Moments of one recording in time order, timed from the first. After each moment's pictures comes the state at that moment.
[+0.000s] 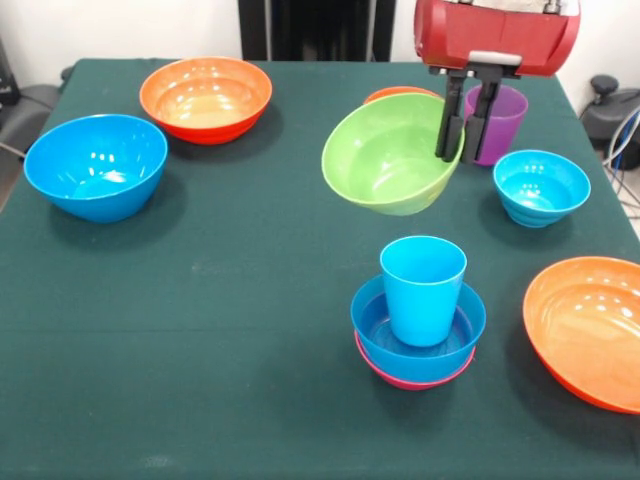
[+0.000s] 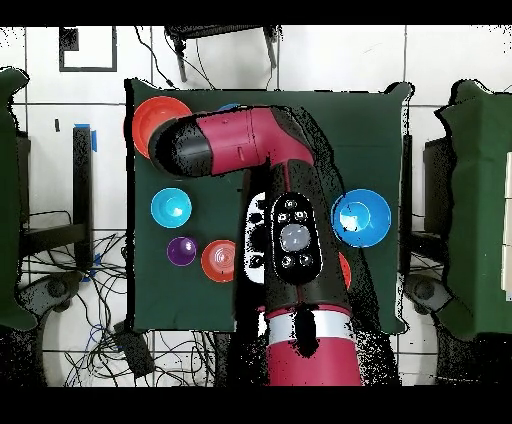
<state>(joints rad) -0.17 -0.68 0.18 1.31 -0.35 0.66 1.93</state>
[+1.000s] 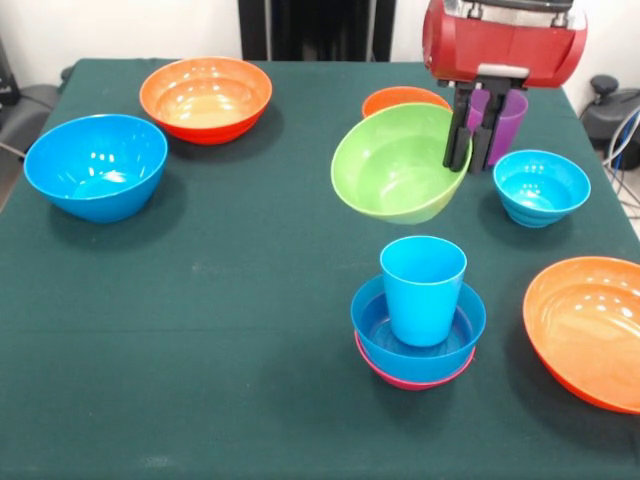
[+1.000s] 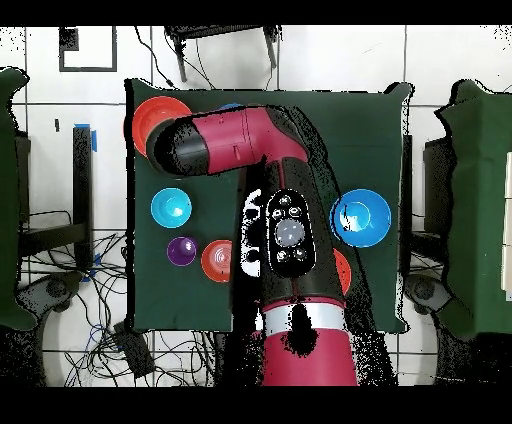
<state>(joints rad) -0.16 -0.65 0.18 1.30 -0.35 0.66 1.93</state>
